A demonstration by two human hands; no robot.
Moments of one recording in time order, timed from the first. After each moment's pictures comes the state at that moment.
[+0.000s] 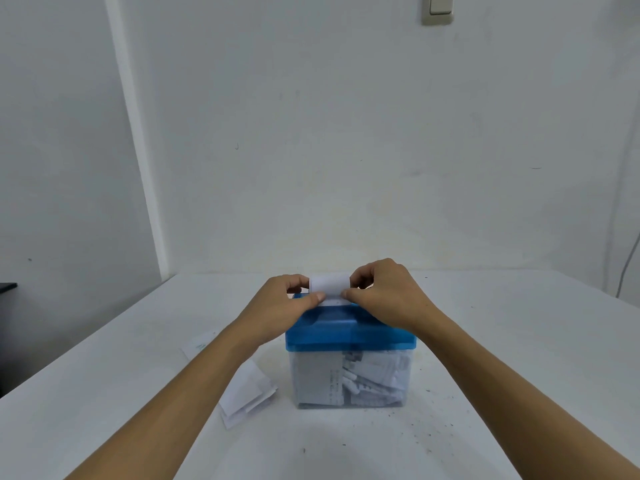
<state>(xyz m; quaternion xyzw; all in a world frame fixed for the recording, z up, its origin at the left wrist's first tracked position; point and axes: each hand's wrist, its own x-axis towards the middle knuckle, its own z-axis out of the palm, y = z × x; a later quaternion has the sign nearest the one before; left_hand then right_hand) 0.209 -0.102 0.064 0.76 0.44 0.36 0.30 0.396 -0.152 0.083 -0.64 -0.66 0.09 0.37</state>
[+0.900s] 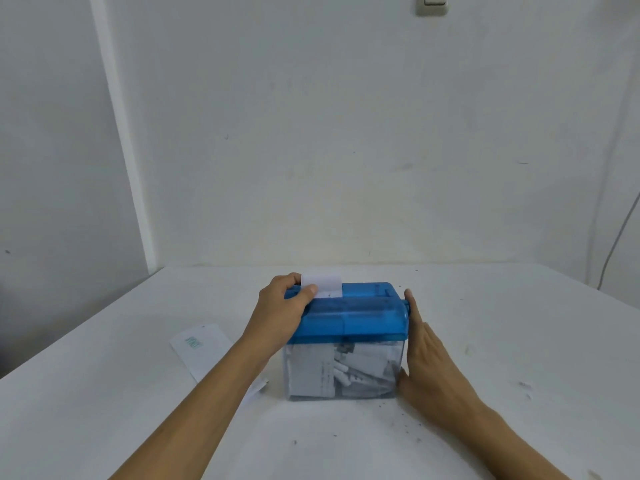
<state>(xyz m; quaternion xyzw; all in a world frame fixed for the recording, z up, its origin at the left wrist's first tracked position) 0.229 -0.098 0.033 0.69 0.44 0.44 0.37 0.446 -0.201 -0.031 -0.66 -0.69 0.04 0.31</state>
